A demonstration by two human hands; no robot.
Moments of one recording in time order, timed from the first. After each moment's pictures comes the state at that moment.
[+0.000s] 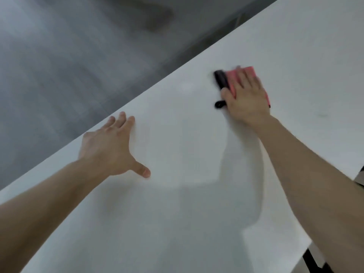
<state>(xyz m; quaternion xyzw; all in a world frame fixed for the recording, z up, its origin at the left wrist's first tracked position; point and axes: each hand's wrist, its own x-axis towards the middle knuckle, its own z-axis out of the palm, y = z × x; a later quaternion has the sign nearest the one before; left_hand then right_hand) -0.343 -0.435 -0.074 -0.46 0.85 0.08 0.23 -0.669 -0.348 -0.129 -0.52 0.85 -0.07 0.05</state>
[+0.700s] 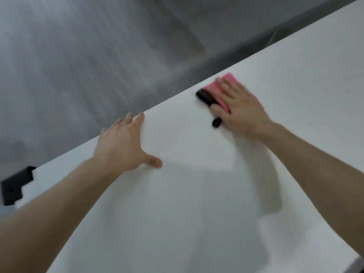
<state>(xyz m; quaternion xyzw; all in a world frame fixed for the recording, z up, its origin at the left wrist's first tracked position) -0.279 -0.450 -0.079 -0.54 0.81 0.16 0.15 -0.596 -0.404 -0.138 -0.70 0.71 -0.03 0.04</state>
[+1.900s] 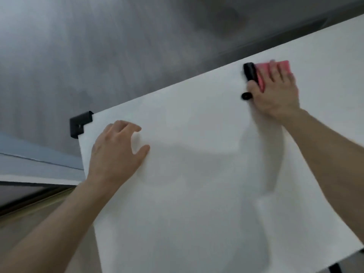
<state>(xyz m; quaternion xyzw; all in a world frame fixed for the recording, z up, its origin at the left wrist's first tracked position) -0.147 -0.338 -0.102 -0.62 0.78 0.09 -0.08 -0.561 -0.382 -0.136 -0.54 0.84 -0.02 0.07</state>
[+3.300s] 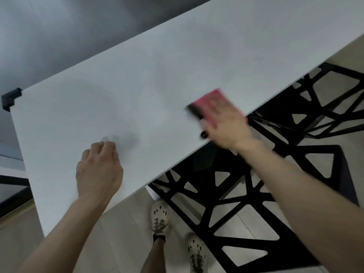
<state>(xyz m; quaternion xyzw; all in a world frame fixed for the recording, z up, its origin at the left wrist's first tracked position) -0.260 -0.080 -0.126 -0.66 0.75 0.06 -0.02 -0.615 -0.045 -0.150 -0.68 0.72 -0.09 0.03</state>
